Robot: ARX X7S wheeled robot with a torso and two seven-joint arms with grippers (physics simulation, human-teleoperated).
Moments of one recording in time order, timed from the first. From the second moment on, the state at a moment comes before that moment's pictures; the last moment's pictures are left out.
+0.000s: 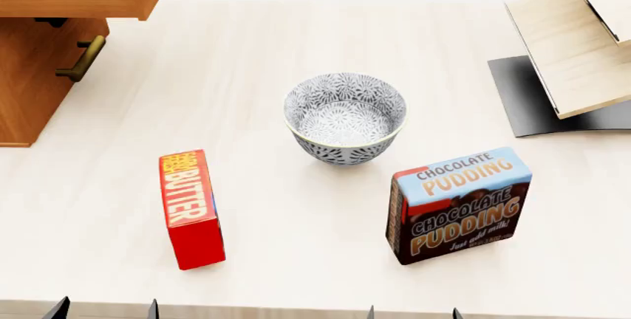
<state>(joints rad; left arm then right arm) 0.00 0.00 0.00 0.00 0.00 0.00 0.00 0.00 0.00 0.00 0.00 0.00 0.00 0.00</state>
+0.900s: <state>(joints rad) 0.05 -0.14 0.08 0.44 -0.05 -0.15 -0.18 0.00 0.09 -0.10 -0.43 -0.01 0.23 0.14</state>
